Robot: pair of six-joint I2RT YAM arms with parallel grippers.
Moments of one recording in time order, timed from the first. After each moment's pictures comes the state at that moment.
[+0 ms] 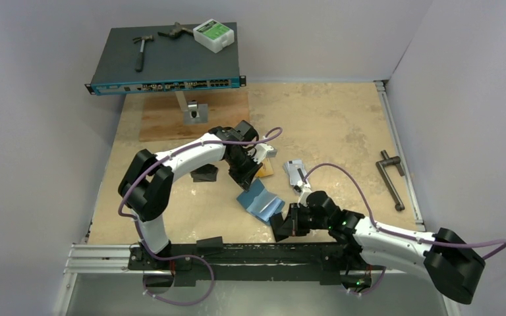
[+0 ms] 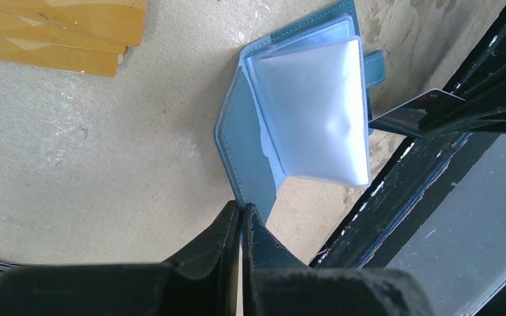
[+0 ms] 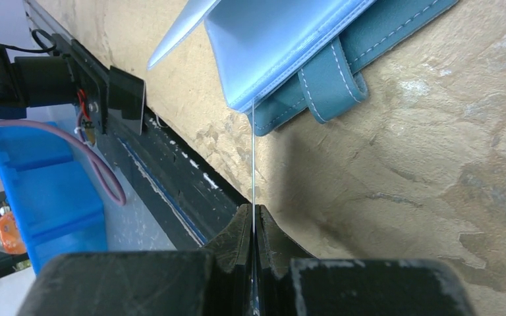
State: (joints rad) left arm -0.70 1.81 1.33 -0.84 0.42 0.13; right arm 0.89 0.89 0.16 0.05 -0.31 0.92
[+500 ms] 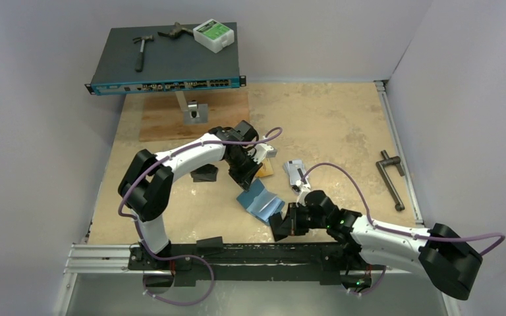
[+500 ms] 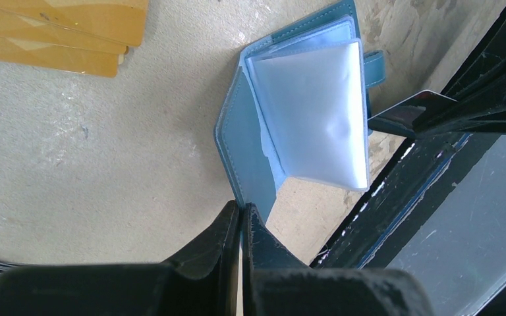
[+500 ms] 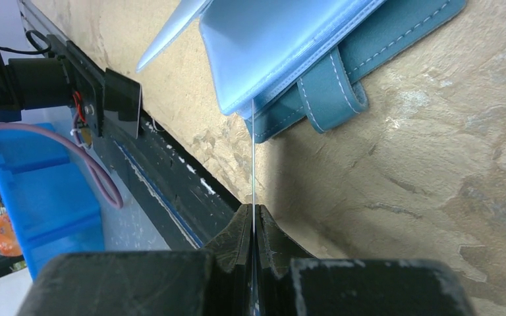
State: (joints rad) left arm -0.70 1.80 1.33 -0.84 0.42 0.13; right arm 0.89 0.95 0.16 0.09 -0.31 0.92
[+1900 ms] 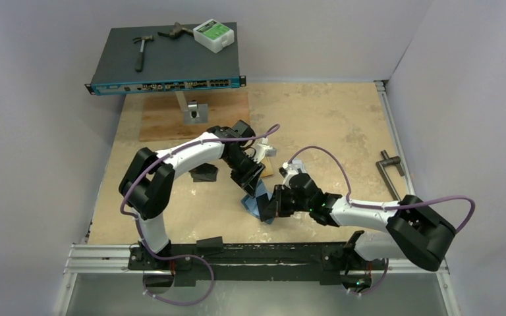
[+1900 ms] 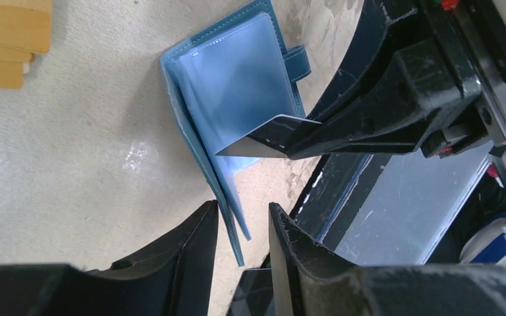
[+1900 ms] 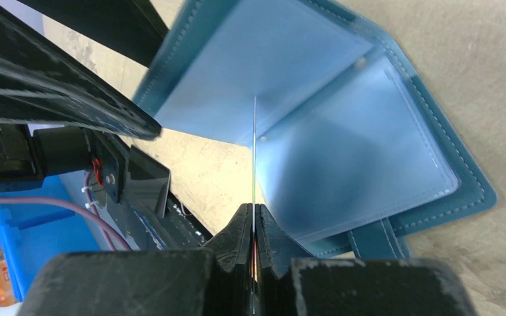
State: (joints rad) left arm -0.67 1.81 1.32 -0.85 0.63 0.11; right arm 0.86 1.27 0.37 0.24 -0.25 0.87
